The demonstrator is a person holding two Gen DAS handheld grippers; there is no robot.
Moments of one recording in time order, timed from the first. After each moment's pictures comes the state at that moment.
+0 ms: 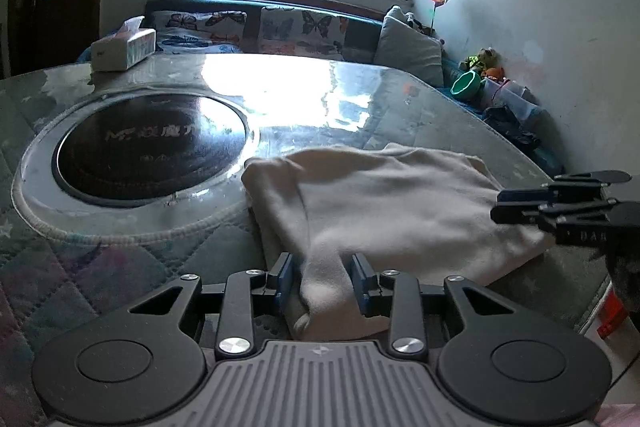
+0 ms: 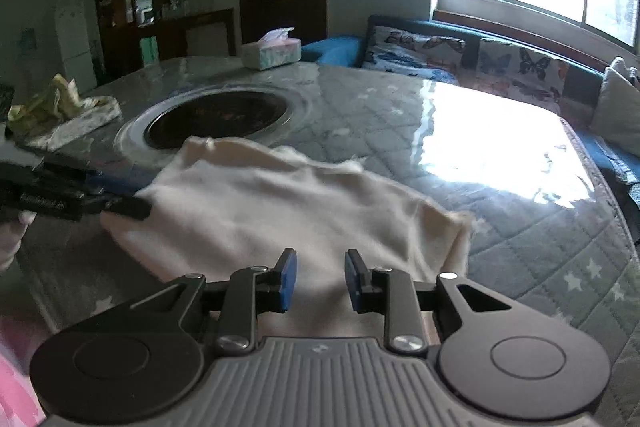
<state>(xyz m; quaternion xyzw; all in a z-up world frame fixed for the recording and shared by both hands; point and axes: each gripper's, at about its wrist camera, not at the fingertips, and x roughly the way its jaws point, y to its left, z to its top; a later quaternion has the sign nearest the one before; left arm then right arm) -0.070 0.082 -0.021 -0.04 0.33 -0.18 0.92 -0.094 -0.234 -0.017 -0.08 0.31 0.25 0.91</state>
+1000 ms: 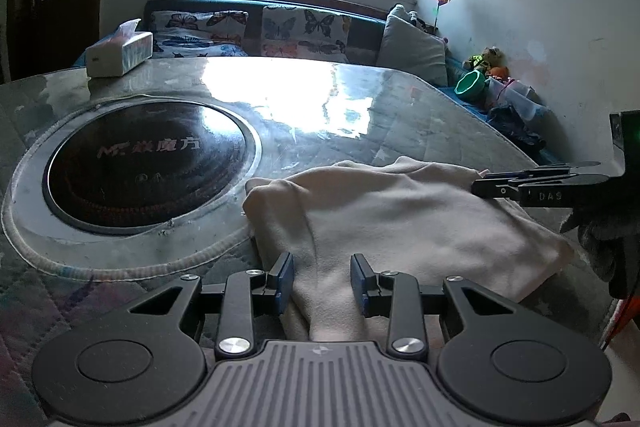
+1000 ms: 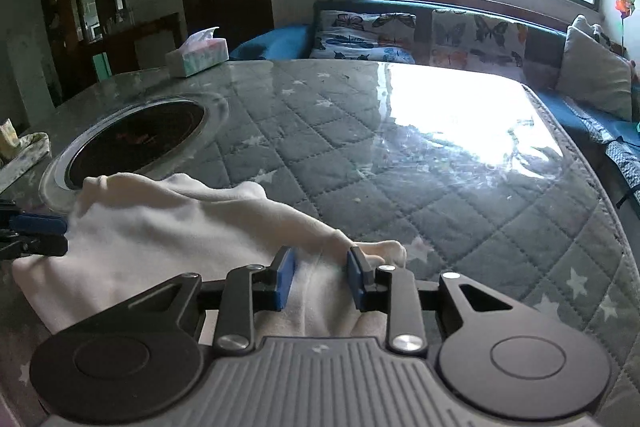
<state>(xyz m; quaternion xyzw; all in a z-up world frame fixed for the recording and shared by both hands) -0.042 0.079 -0.021 -0.04 0.34 -0.18 0.92 -0.017 -0.261 -0.032 -0.03 0.35 0.19 0.92</state>
